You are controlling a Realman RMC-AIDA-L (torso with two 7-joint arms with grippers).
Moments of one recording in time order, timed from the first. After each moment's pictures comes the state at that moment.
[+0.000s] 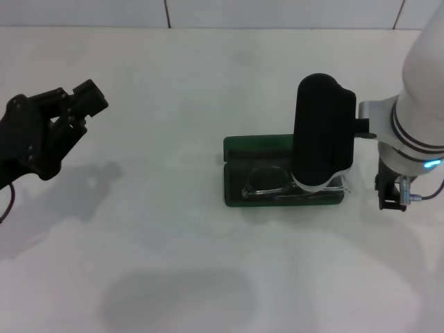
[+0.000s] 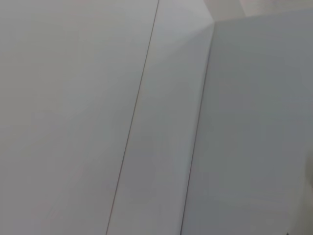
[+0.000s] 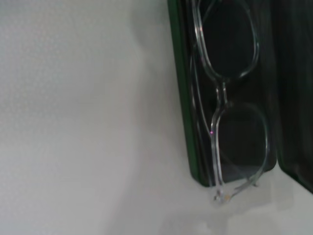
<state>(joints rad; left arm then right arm) -0.30 -2.01 0.87 0.47 1.30 1.86 -1.12 0.76 2.03 -2.02 -1.52 -2.85 -1.72 2.63</state>
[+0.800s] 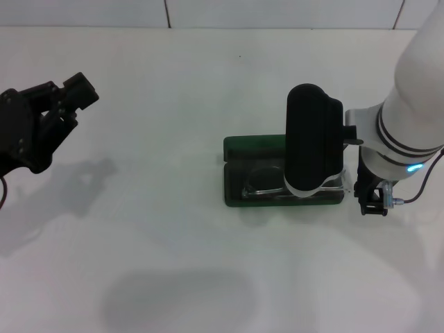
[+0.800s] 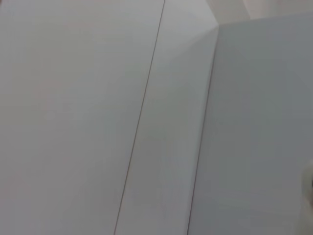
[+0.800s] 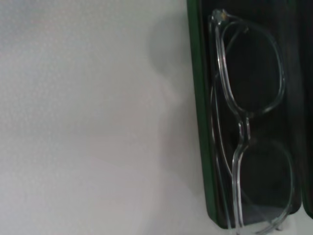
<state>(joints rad) -0.30 -2.00 0.85 0.47 1.29 1.86 -1.13 0.77 2.03 -2.02 -1.42 -2.78 -1.59 2.56</state>
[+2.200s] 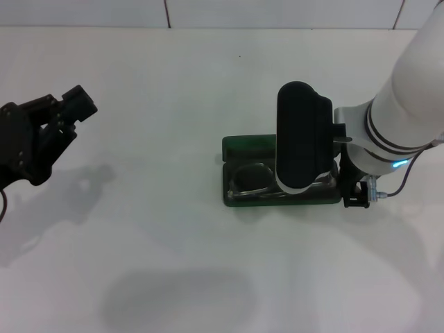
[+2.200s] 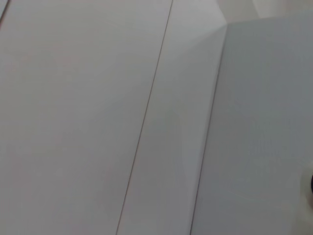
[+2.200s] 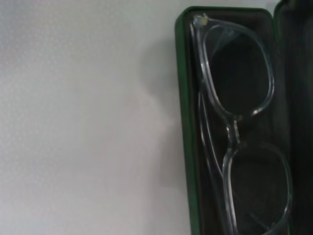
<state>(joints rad) -0.27 -2.01 0.85 0.46 1.30 1.86 -1.12 0.77 2.03 -2.03 -1.38 -2.77 -1.48 2.52</state>
